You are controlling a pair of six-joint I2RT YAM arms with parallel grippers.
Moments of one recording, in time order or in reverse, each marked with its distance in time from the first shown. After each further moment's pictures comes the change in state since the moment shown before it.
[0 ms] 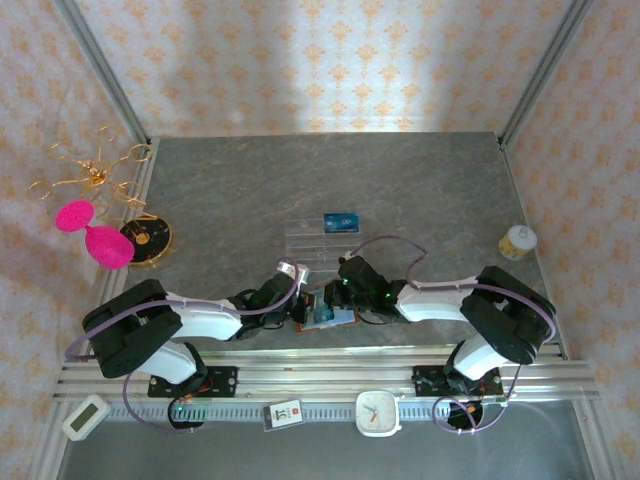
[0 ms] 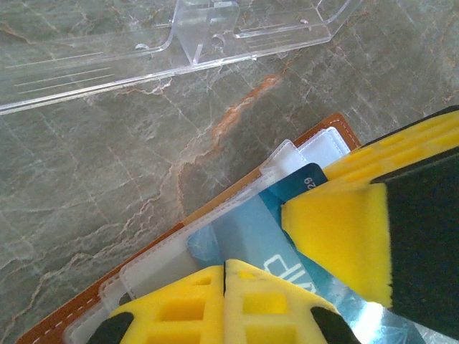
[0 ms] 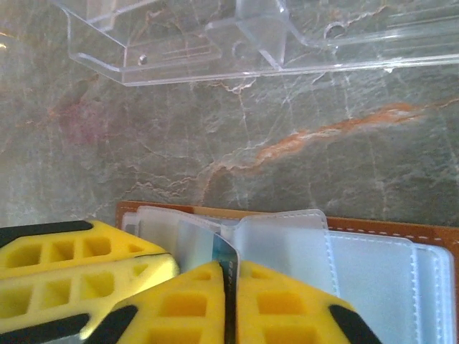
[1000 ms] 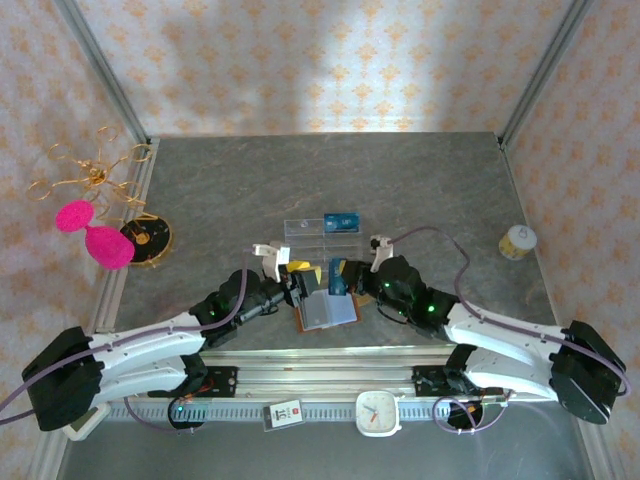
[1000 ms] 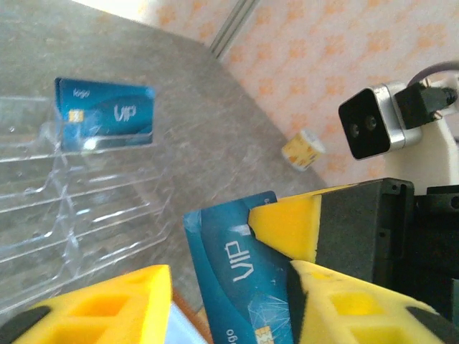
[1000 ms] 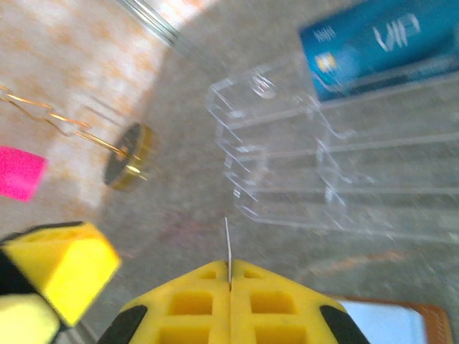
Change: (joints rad) left arm 0.012 -0.461 -0.034 0.120 -0.012 0.015; right arm -0.009 -0.509 -0.111 0.055 0.187 -0.057
